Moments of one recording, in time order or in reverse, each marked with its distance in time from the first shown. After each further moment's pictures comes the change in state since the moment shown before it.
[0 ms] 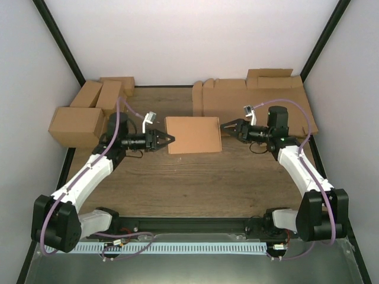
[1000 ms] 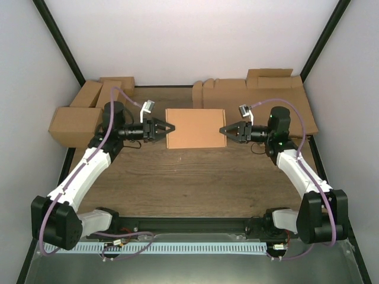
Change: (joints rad) left arm 0.006 0.014 0.172 -0.047 0.090 -0.029; right arm 0.018 -0.010 -0.066 0.354 -0.328 0.266
